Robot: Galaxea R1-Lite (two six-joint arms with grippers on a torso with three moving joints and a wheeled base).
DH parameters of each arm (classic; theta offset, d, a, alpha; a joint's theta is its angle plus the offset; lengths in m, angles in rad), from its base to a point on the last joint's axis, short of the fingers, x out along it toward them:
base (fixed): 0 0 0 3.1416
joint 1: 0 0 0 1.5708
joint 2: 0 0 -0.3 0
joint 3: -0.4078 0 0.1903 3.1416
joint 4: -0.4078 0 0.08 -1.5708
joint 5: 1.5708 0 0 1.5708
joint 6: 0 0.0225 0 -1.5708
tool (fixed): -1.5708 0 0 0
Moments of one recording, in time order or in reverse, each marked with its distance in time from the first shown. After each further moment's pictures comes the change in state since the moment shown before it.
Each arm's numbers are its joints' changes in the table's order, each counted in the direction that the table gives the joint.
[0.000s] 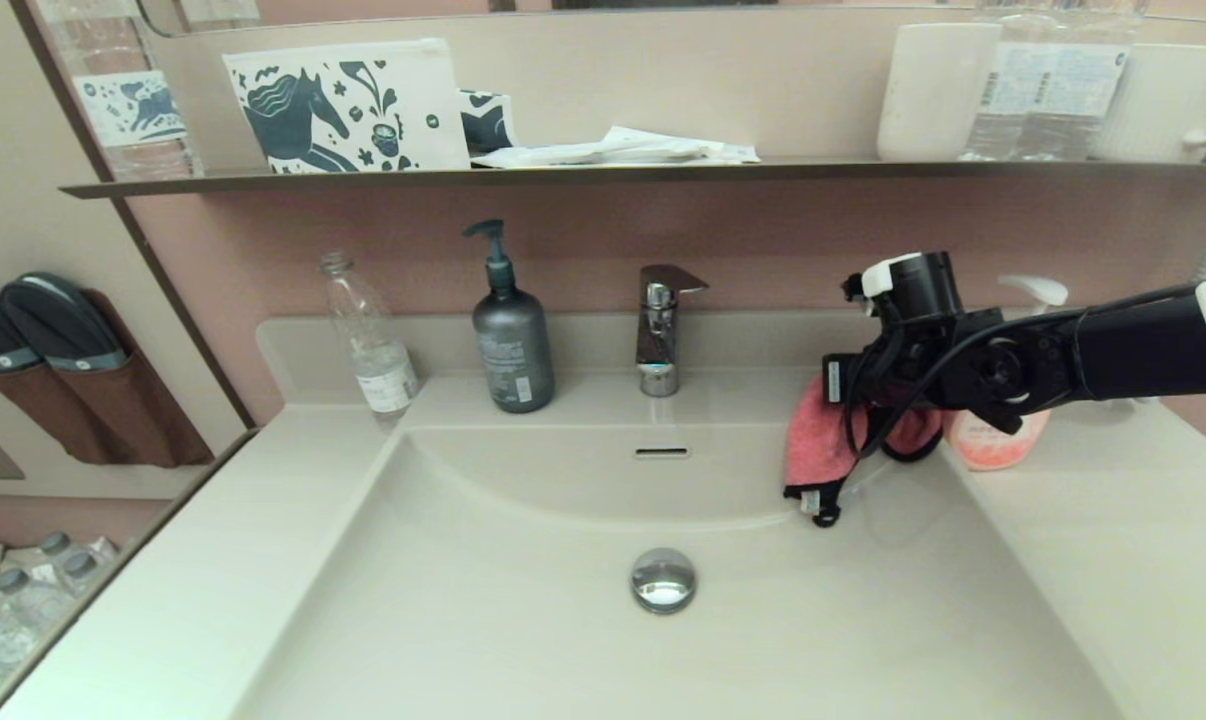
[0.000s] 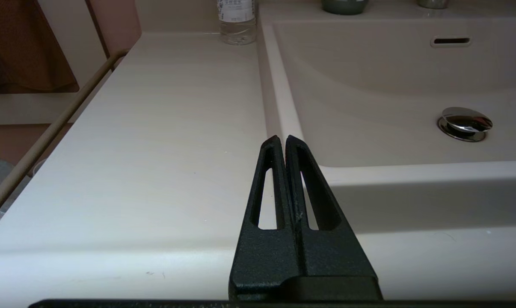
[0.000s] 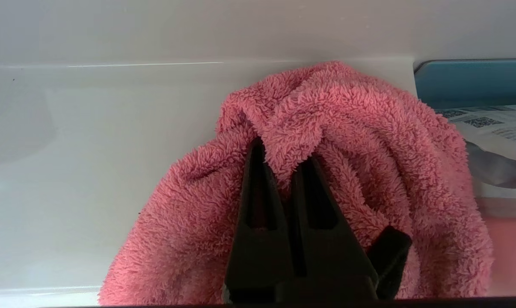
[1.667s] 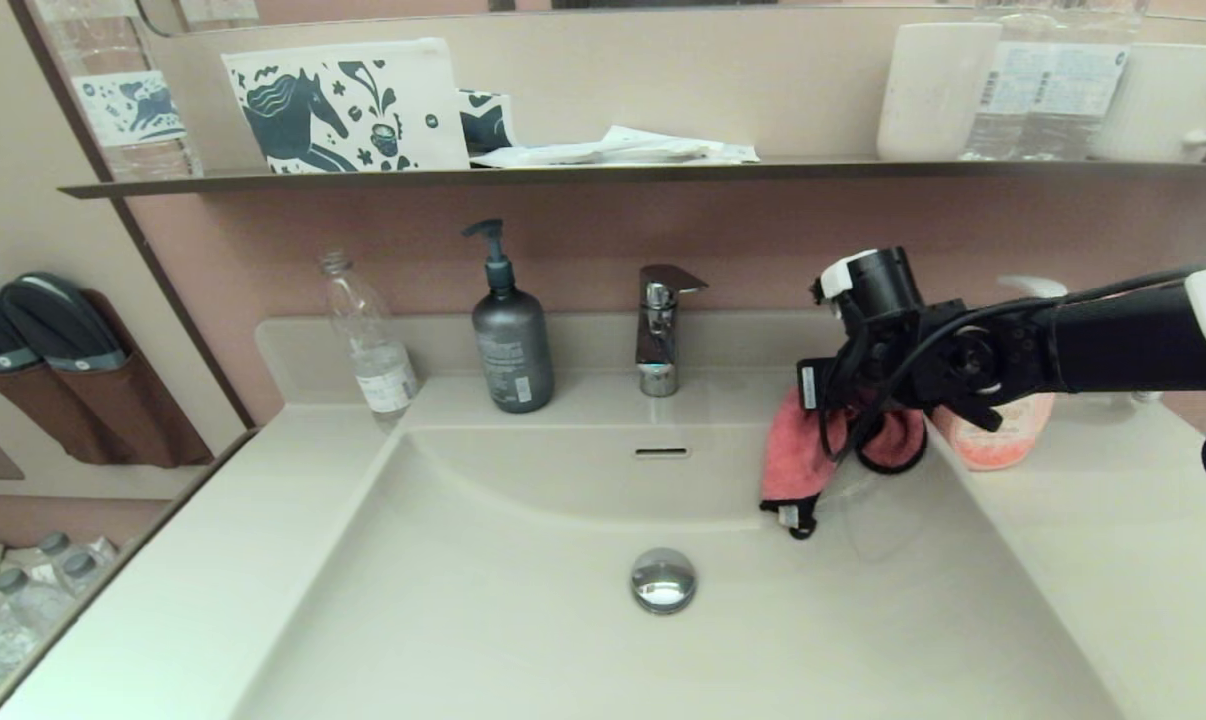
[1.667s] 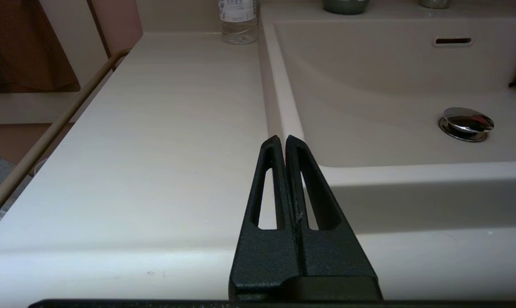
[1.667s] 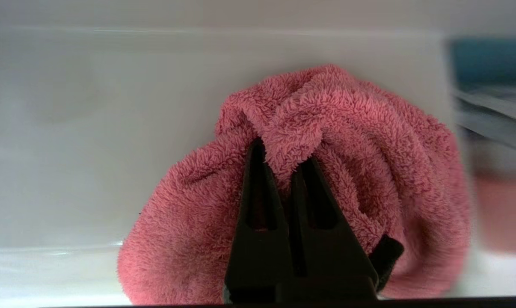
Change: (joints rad) left arm 0.000 0.000 0.000 0.000 0.000 0.000; right arm -0.079 -0.001 -0.088 -0.149 -0.096 0.027
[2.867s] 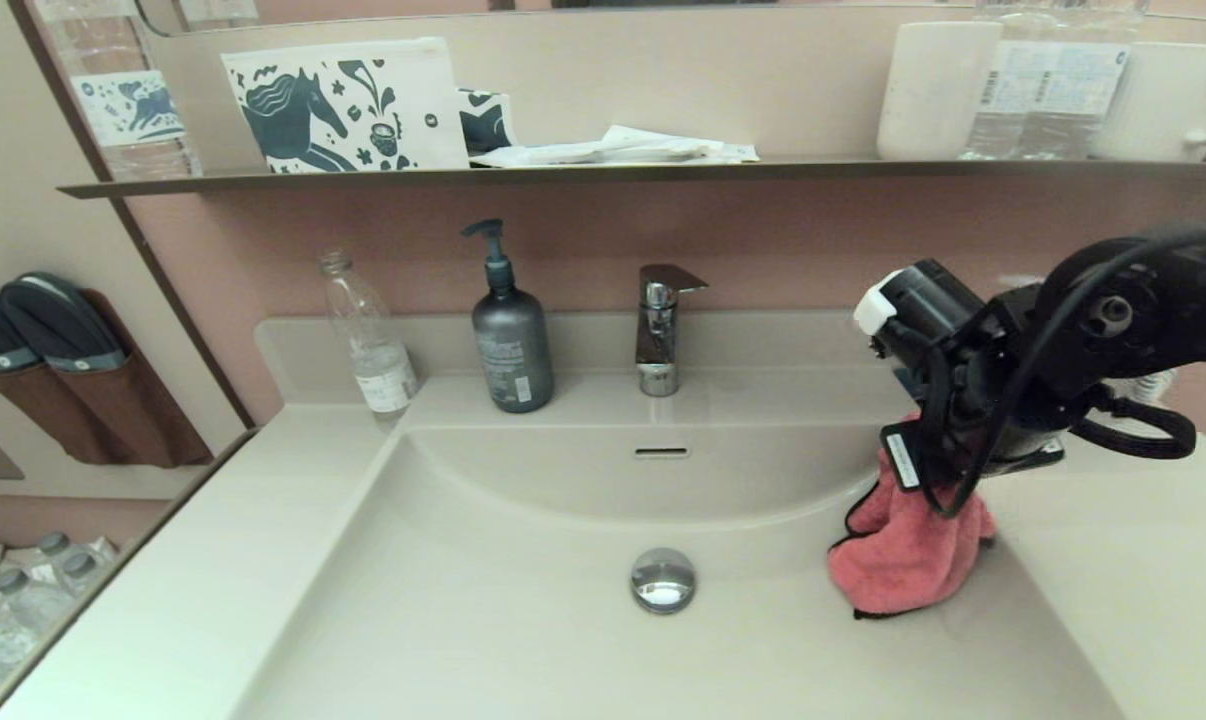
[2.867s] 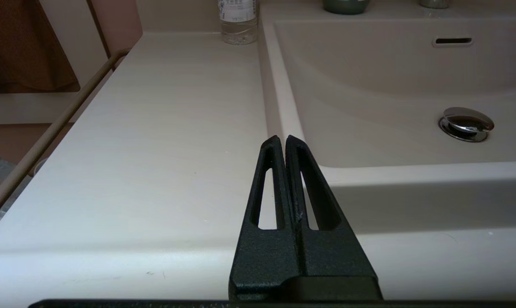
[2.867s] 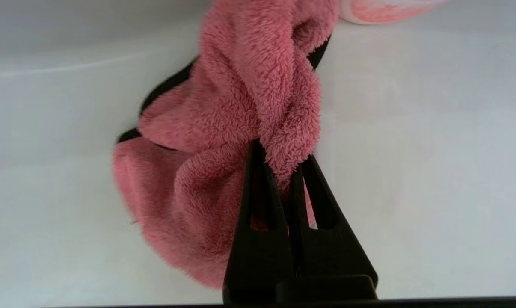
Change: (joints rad) left arm 0.000 0.000 0.000 0.000 0.000 0.000; right arm -0.093 -0.206 0.048 -0.630 -0.173 0.117
